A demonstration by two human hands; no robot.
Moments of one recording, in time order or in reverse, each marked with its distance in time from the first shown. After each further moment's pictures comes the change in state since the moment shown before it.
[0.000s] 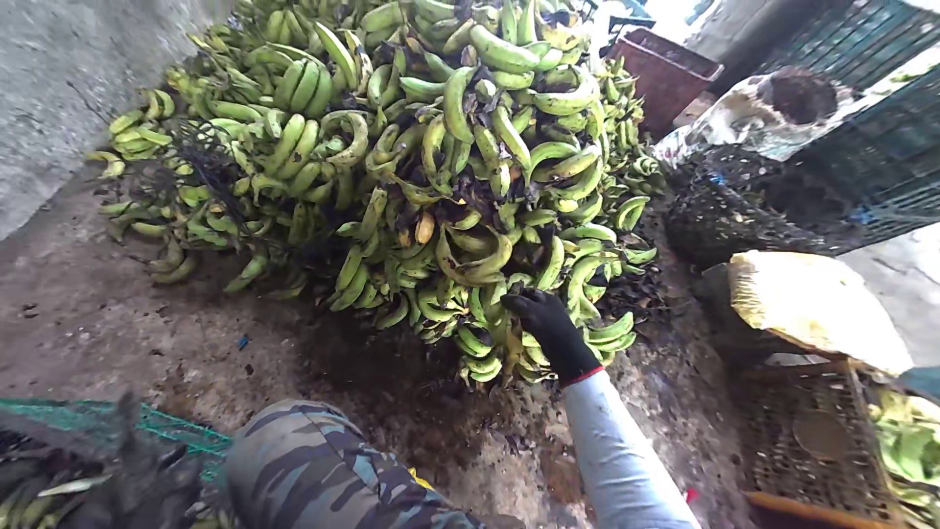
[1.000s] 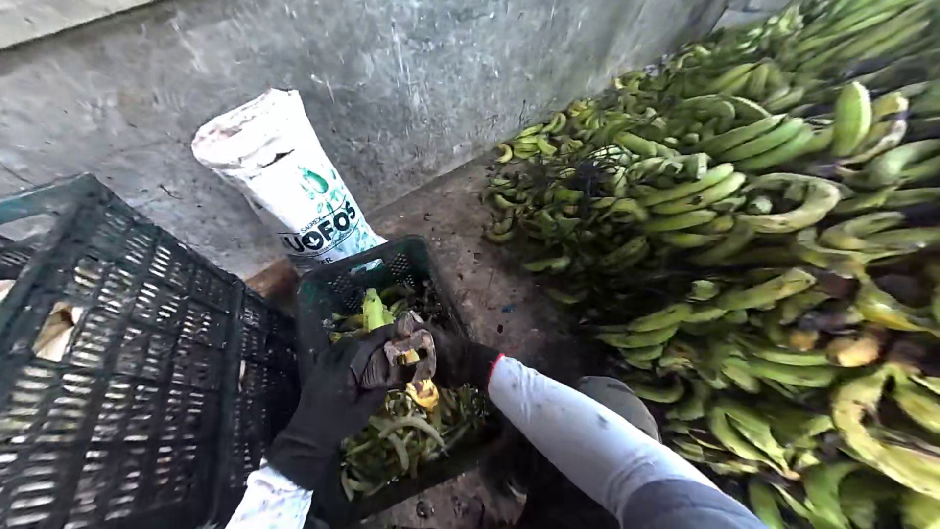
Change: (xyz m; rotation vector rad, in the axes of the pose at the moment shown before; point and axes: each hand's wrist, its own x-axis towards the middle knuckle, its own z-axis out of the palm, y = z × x) left_hand -0.088 -0.025 -0.182 0.805 0.428 0.398; right_hand -0.289 -0.156 0.441 0.166 -1.952 0.144
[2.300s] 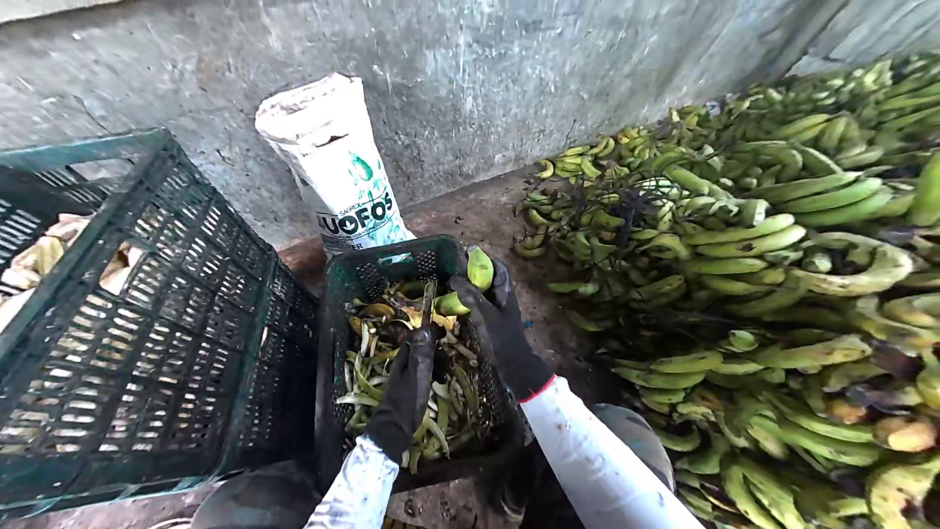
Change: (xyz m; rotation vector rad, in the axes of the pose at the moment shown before) left_hand 0.014 0.031 0.084 -0.977 0.184 -0.652; right_hand -0.012 -0.035 0.018 -0.433 0.572 -0.837
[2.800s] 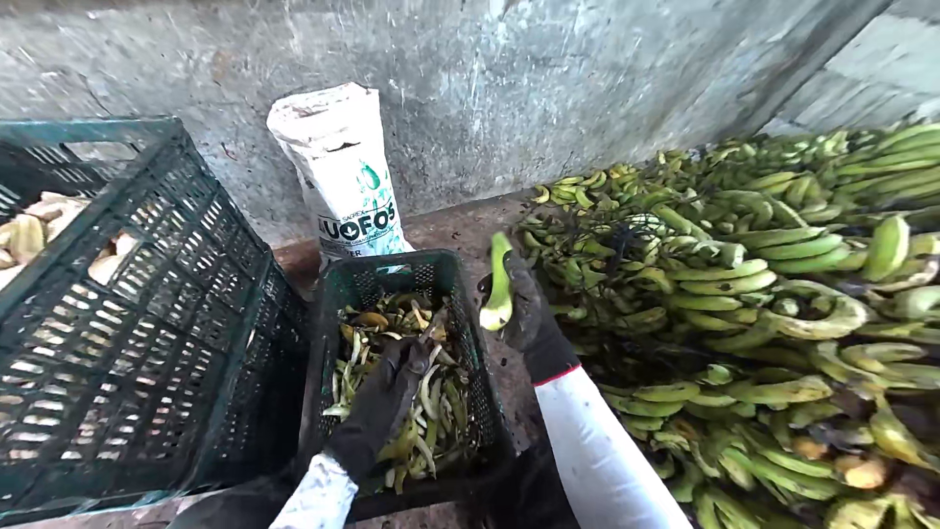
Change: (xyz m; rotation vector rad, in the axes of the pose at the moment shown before) left_hand -0.007 0.016 -0.039 0.362 -0.058 0.041; right_hand 0.055 0.001 -0.040 0.249 -0.089 0.254
